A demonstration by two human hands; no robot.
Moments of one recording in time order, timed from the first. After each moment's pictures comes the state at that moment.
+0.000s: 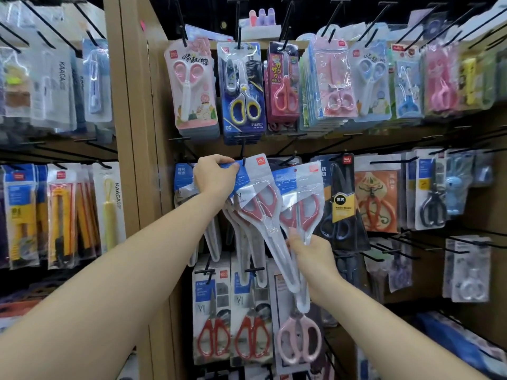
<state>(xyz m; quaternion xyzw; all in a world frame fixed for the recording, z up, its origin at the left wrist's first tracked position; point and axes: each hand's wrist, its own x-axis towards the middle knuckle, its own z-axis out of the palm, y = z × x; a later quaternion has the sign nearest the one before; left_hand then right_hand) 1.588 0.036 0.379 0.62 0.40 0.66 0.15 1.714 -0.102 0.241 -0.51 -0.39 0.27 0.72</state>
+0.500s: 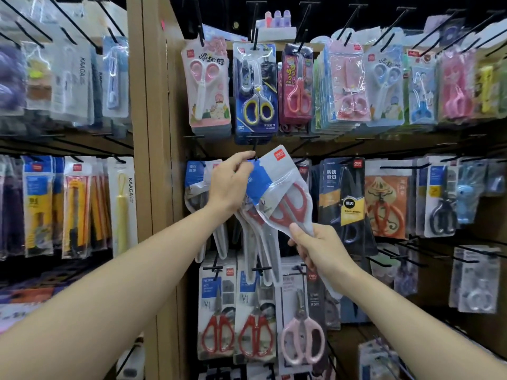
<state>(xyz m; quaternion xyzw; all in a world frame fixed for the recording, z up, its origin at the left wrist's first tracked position) 1.574 0.015 0.359 0.72 0.23 0.63 0.18 1.731 -0.106 0.258 -0.52 -0.54 0.20 0.62</state>
